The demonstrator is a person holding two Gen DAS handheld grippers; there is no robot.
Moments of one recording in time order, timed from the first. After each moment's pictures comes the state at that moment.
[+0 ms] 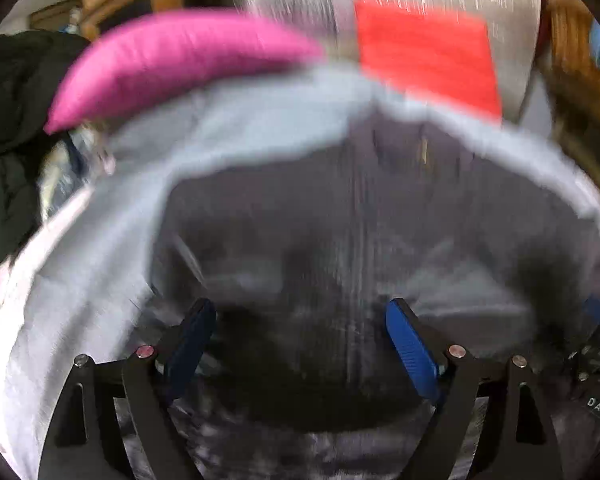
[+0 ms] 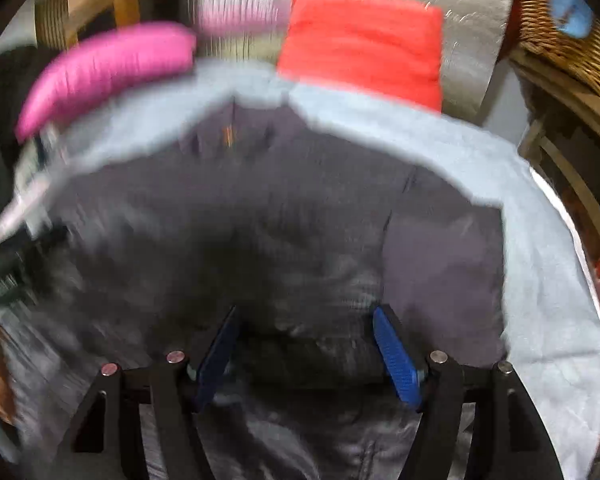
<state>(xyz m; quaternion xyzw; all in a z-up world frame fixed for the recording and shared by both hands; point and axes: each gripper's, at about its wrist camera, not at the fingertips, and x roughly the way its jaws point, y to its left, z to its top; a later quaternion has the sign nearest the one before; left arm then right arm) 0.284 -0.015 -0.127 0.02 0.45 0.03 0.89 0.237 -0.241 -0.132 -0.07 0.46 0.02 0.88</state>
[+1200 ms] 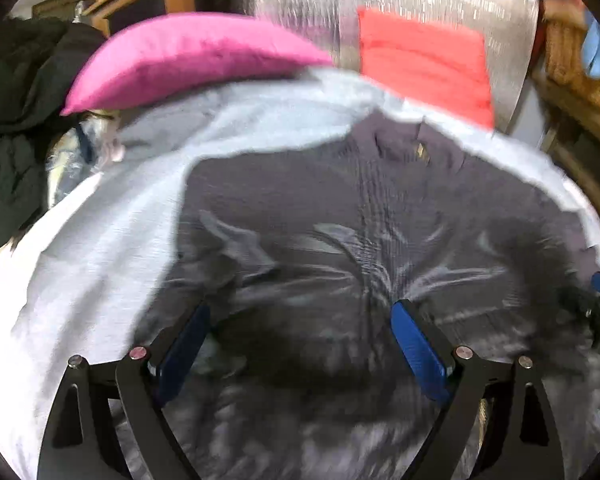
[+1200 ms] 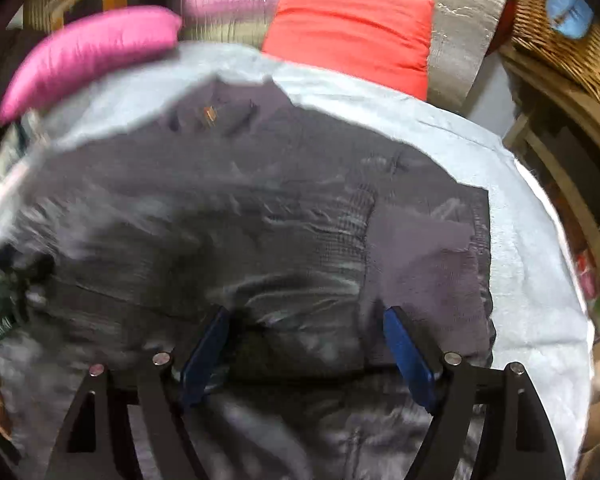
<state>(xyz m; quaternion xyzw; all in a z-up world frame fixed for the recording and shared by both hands) 0.236 0.018 -0.096 -0.01 0.40 0.01 0.92 0.233 -0.254 -0.090 -0.01 0.45 0.01 0.89</state>
